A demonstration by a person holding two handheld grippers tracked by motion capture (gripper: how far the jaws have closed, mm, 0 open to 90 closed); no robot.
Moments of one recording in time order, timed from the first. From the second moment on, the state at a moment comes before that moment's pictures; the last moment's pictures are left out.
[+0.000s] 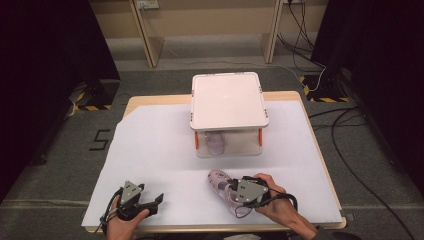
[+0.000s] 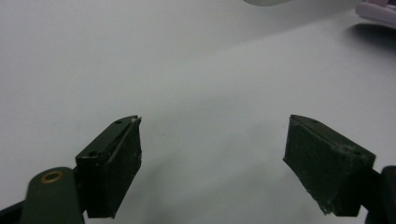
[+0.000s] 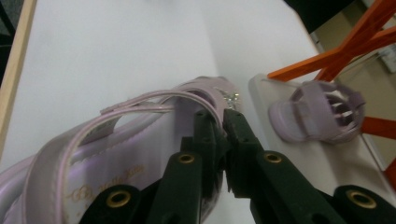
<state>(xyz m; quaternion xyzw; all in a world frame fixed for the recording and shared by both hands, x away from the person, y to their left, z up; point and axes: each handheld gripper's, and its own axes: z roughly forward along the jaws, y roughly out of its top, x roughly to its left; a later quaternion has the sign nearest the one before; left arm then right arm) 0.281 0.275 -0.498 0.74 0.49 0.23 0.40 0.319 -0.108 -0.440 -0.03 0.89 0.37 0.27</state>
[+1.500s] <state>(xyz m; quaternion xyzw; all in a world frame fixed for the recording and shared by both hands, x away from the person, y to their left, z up) 0.281 0.274 -0.498 0.74 0.49 0.23 0.40 0.432 -0.098 -0.453 0.13 0.85 0.27 0.43</state>
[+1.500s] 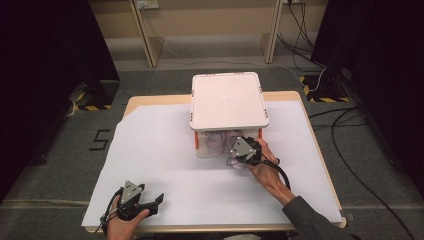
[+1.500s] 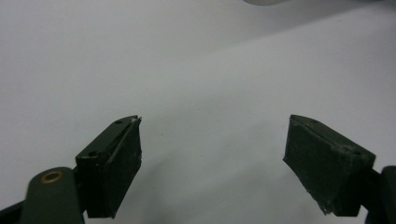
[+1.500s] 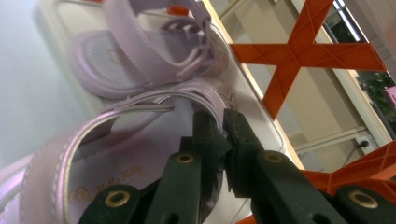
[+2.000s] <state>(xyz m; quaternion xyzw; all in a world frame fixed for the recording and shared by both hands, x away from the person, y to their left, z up) 0.281 0.274 -0.498 0.74 0.48 0.23 0.40 0.436 -0.097 -0.448 0.19 0.84 0.30 0.40</state>
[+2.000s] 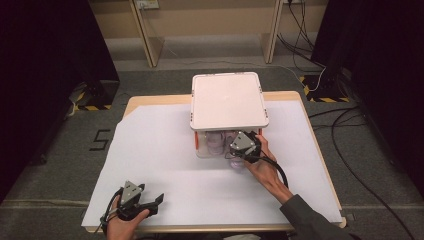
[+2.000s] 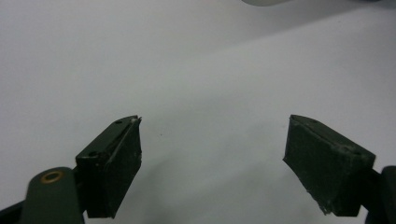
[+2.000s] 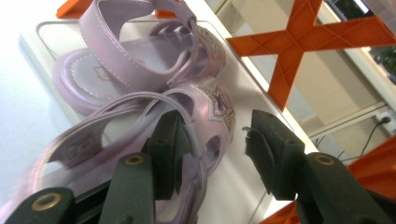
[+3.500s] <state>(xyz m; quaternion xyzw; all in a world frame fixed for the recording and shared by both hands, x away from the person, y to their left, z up) 0.281 0.273 -0.499 0.75 0.48 0.23 0.40 0.387 -0.105 -0.477 0.20 0.88 0.34 0.27</state>
